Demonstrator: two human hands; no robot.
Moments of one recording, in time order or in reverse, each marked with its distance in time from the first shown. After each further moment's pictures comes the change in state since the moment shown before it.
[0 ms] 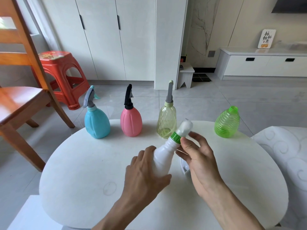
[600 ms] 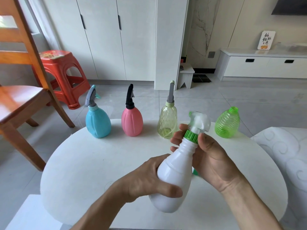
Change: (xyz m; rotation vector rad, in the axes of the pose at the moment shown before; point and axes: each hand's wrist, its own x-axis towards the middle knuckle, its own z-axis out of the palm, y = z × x) left_hand 0.012 0.011 -0.039 -0.728 -0.752 0.083; right_hand 0.008 -0.029 -0.015 0.293 -0.563 0.102
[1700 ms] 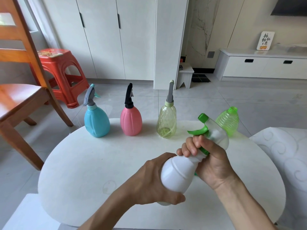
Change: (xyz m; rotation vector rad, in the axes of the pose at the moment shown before) left_hand 0.007 -0.011 0.014 0.402 0.265 0.039; right_hand 0.003 0.003 0.002 0.039 0.072 -0.067
